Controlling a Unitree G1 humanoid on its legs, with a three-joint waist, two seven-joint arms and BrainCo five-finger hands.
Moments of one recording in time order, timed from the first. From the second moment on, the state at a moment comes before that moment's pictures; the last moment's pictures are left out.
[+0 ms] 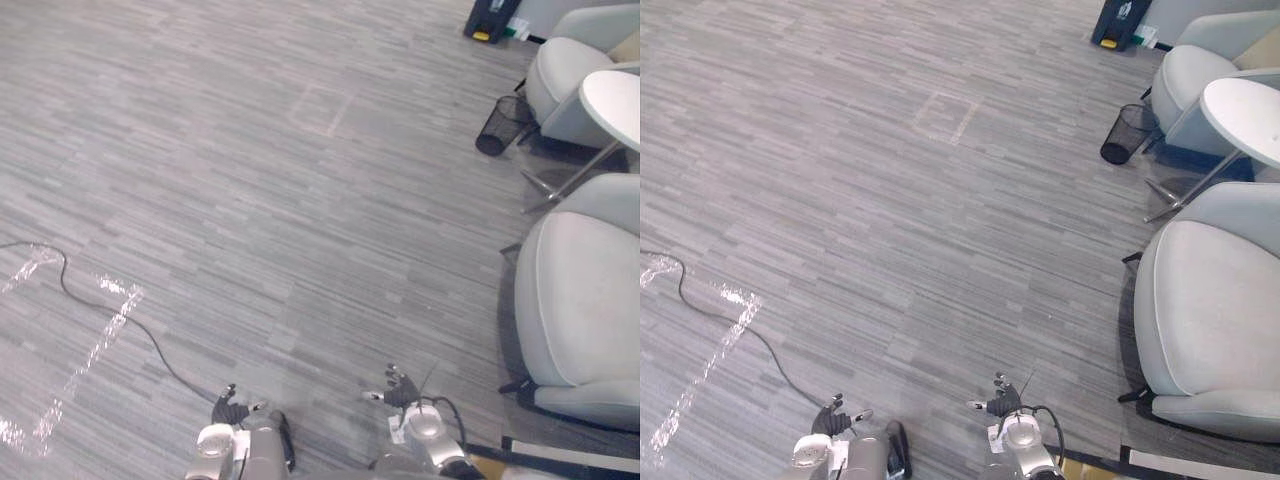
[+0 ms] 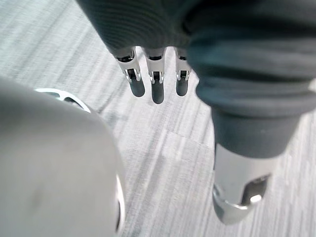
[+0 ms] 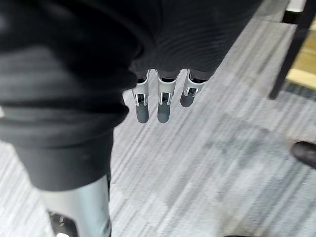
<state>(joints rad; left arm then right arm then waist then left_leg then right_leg) 0.03 0.11 0.01 0.99 0.00 -0.10 0.15 -0.07 -0.02 0.10 0.93 -0.12 -0.09 -0.12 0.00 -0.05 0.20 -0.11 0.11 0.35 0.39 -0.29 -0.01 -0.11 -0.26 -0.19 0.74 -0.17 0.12</state>
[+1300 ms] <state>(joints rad) 0.06 0.14 0.02 0.96 0.04 -0.12 0.13 -0.06 -0.02 0.02 1.00 -0.11 -0.08 -0.12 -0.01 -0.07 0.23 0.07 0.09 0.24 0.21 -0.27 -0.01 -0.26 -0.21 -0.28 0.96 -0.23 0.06</state>
